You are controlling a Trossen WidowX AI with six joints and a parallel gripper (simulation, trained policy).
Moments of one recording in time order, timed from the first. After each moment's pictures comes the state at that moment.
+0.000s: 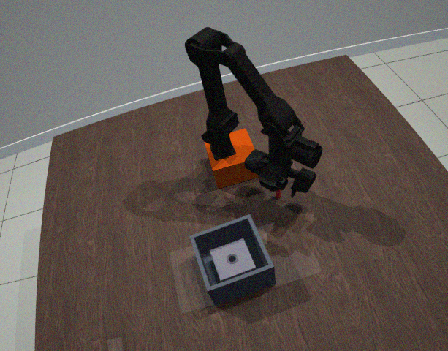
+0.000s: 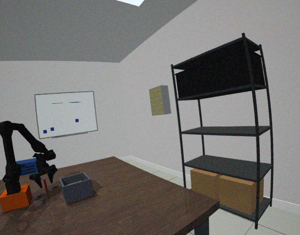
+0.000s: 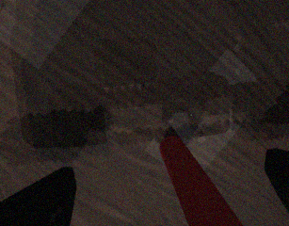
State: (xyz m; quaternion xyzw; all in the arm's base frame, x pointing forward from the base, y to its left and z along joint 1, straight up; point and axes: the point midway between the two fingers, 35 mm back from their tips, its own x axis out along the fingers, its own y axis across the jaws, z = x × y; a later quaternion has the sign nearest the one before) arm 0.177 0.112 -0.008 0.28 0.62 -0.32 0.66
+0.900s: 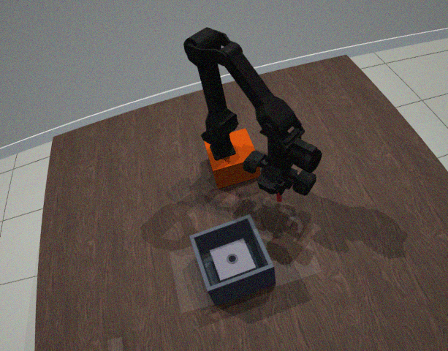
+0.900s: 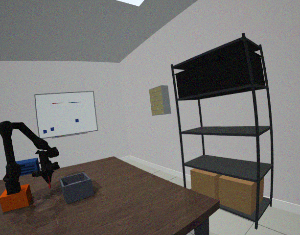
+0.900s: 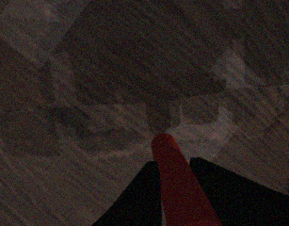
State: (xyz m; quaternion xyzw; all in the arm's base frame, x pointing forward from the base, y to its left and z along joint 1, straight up) arm 0.197 0.103 0.009 0.29 0.62 -0.32 0.66
